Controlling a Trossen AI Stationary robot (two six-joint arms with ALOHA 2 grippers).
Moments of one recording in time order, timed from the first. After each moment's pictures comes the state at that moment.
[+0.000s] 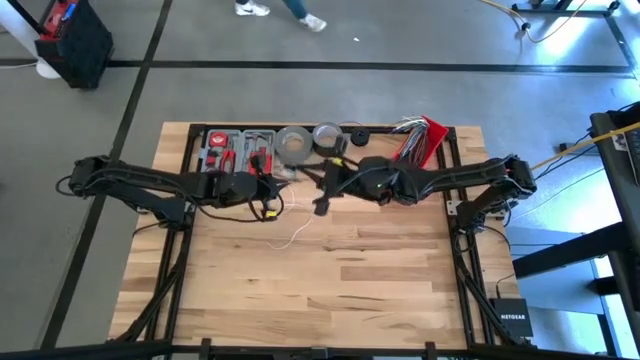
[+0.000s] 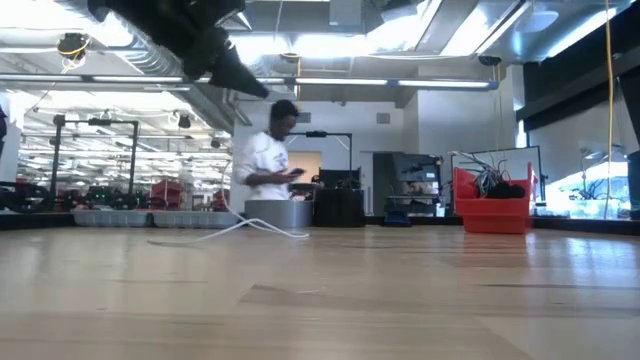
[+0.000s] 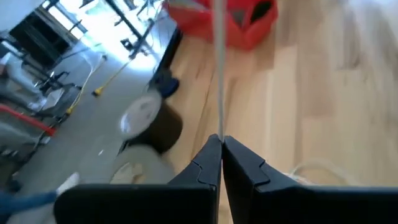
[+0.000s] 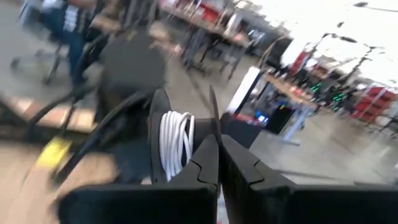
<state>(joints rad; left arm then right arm) 0.00 1.13 0.72 -0.10 -0.50 0.26 0.10 1.57 1.36 0.17 0.38 -0.37</state>
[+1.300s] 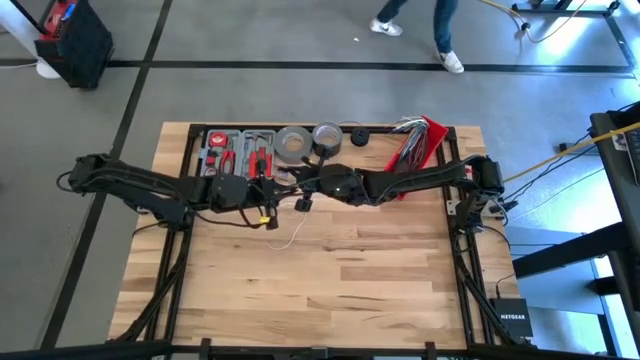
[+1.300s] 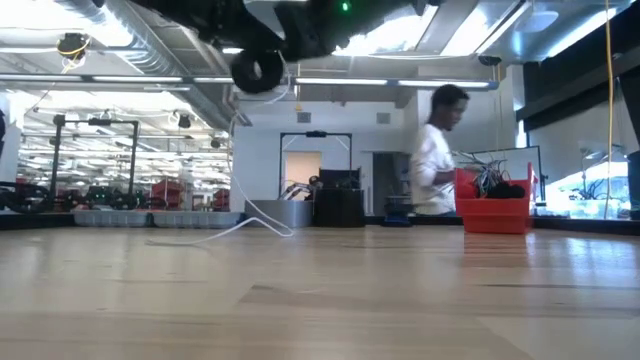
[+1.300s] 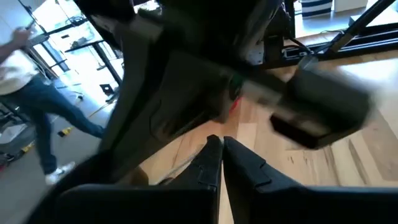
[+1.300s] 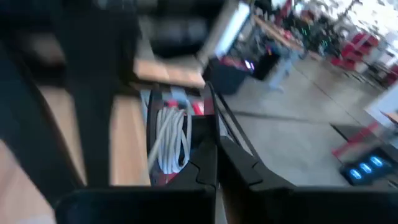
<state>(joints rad) -0.10 1.13 0.73 0.13 -0.43 0.19 0.00 1.81 1.36 0.20 0.47 -0.29</state>
